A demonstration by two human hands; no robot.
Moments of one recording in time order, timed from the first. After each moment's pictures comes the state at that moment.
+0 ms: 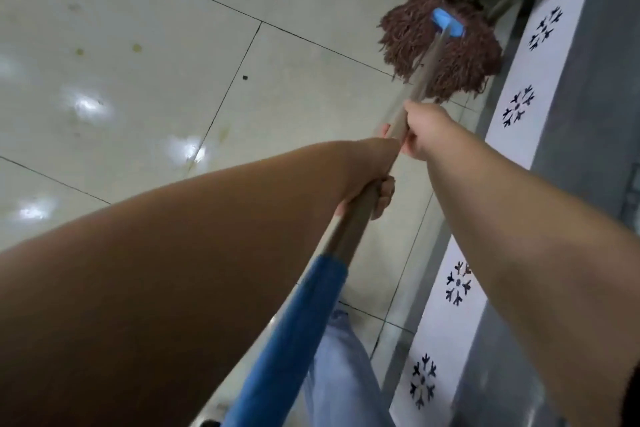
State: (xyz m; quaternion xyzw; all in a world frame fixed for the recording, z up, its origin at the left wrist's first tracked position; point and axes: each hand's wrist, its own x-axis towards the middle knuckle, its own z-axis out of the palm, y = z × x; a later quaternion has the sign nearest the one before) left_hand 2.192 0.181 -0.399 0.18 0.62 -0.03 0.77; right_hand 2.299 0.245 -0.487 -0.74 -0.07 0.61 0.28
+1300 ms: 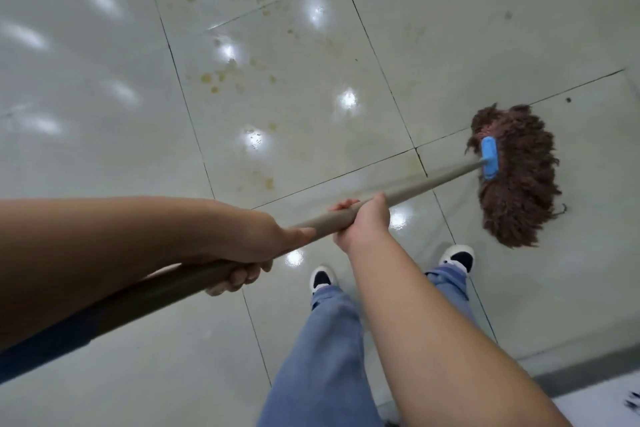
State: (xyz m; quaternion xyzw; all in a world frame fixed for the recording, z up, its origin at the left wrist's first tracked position) left_hand 1.659 -0.390 -0.262 0.01 0.73 -0.13 0.67; right_hand 1.741 -0.301 -0.391 -0.64 0.06 0.76 0.09
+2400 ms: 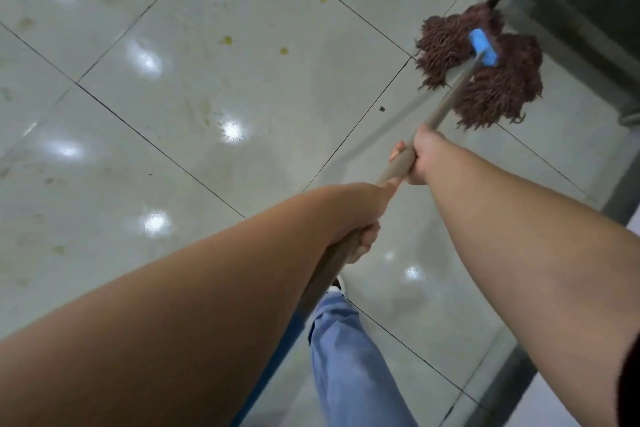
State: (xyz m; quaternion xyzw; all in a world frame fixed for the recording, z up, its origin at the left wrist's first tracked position) left_hand 1.795 0.189 -0.425 0.13 0.67 -0.06 0.73; right_hand 1.897 0.301 -0.535 -0.73 -0.01 0.66 0.17
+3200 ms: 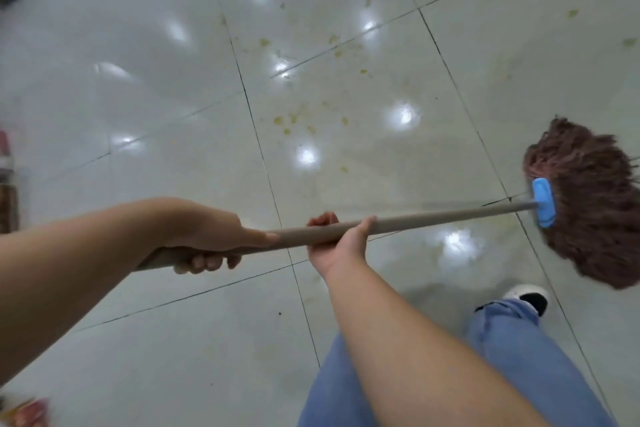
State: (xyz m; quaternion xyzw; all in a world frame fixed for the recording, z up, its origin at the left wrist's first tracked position) left_hand 1.409 -0.449 -0.280 0.04 0.73 -0.22 0.65; right_hand 1.525 -0.373 -0.409 -0.55 0.20 0.81 0.06
